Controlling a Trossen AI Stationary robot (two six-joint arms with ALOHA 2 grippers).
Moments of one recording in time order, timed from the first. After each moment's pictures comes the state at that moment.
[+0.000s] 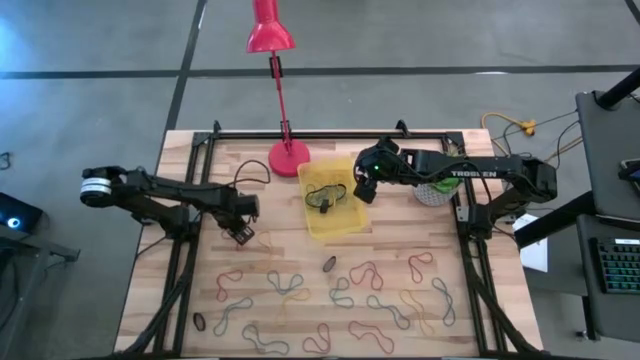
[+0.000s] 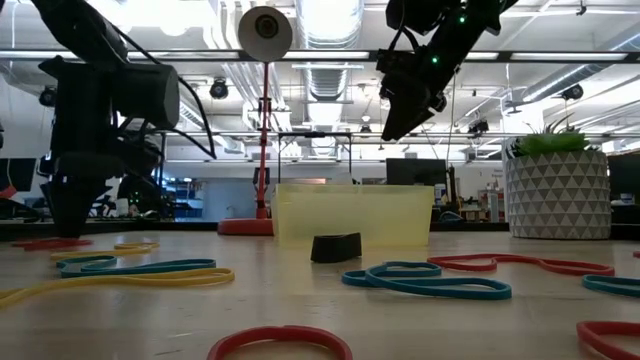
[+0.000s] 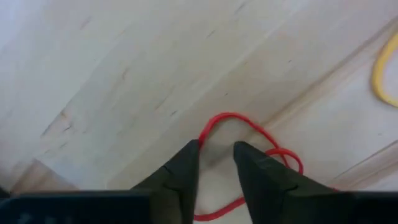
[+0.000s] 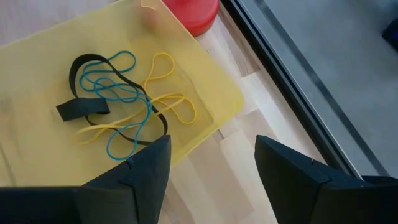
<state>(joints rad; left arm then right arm) 0.12 1.34 0.52 -0.80 0.00 -0.69 -0.24 1.47 1.09 -0.51 0.34 0.10</state>
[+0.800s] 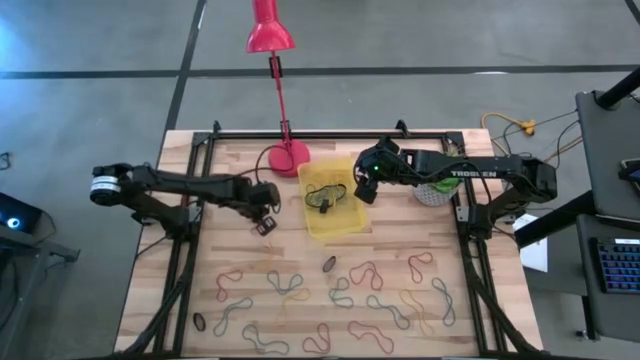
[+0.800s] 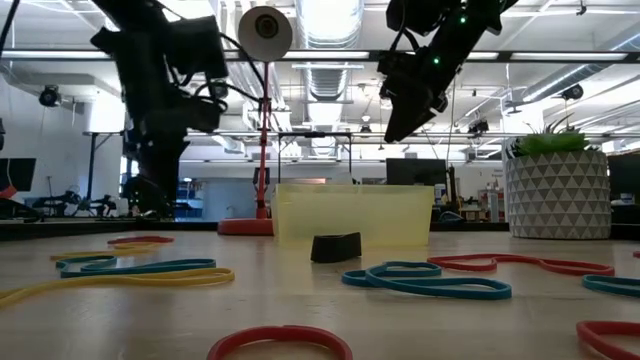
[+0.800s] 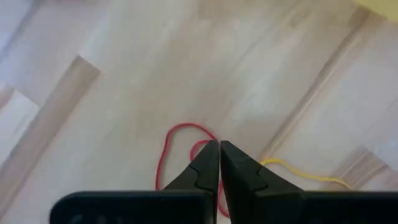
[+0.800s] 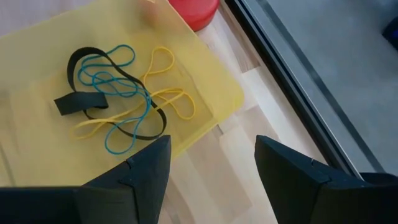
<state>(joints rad) 0.13 1.32 0.79 -0.74 -0.14 -0.51 -0.24 1.47 1.09 -0.53 0.34 0.09</state>
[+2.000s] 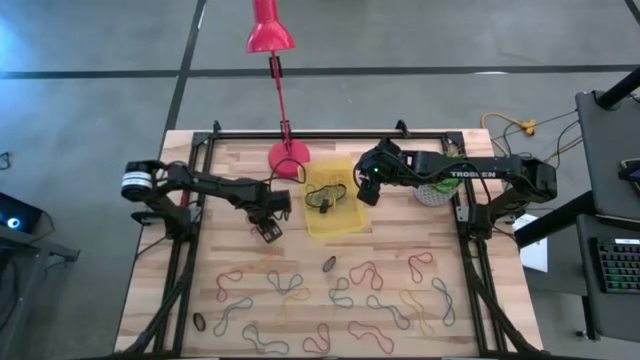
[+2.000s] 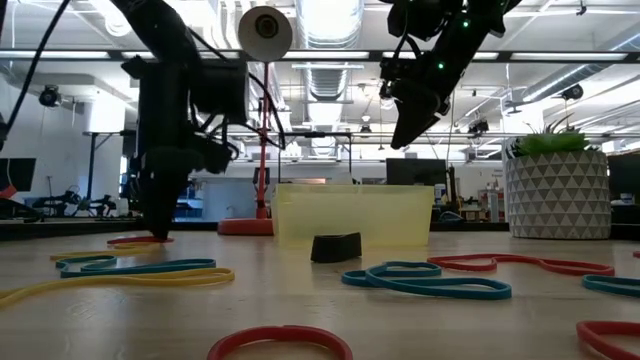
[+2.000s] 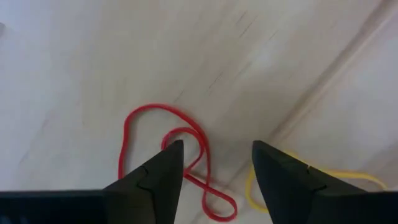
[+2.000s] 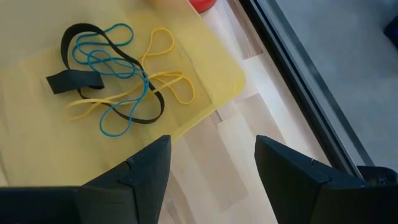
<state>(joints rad) 0.13 1.57 0.86 -0.77 -0.03 -0.50 -0.24 1.47 1.07 -0.55 0.34 0.07</state>
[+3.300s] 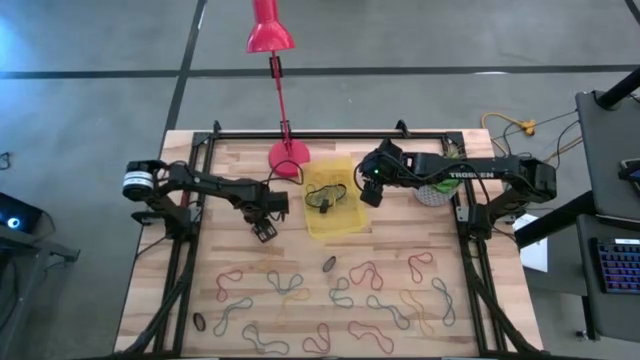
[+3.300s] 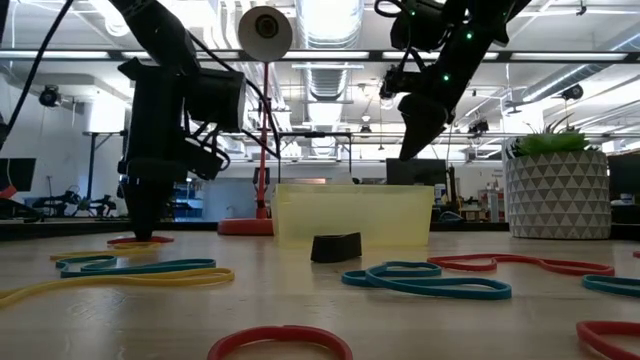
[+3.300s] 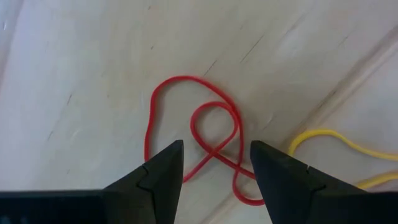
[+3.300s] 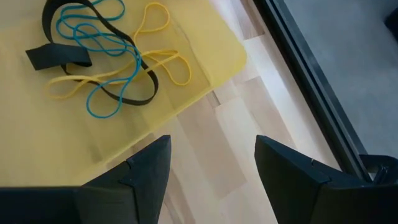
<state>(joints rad) 0.12 1.61 0.85 -0.83 -0.06 -0.48 -0.26 1.48 1.02 -0.54 0.34 0.05</state>
